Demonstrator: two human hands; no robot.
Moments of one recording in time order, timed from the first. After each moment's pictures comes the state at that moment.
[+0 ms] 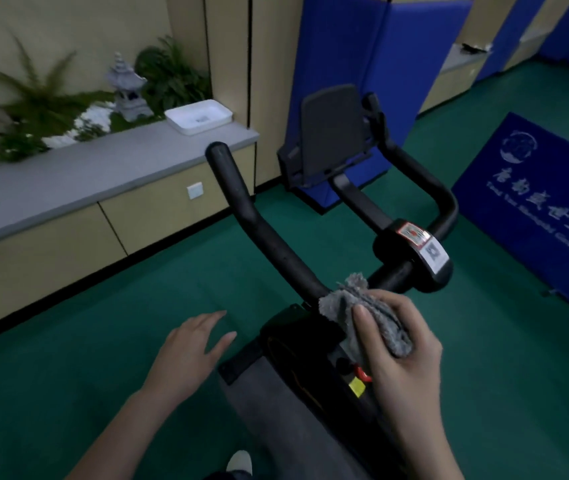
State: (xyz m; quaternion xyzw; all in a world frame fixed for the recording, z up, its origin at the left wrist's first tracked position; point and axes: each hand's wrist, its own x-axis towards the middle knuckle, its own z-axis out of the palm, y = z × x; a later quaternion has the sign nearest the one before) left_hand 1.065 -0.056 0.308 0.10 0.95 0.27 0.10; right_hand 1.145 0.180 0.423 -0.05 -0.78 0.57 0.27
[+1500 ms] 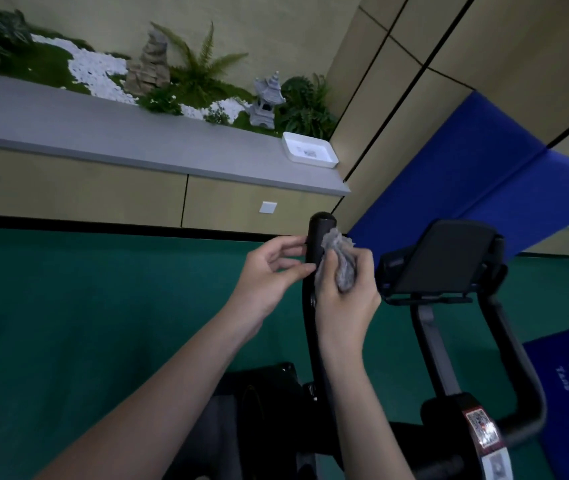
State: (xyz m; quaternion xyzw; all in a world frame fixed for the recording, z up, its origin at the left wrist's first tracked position) left_hand 0.945 -0.003 0.412 -0.08 0.56 0.82 -0.11; right_hand 0.938 0.096 0.435 0.07 -0.84 0.49 0.24
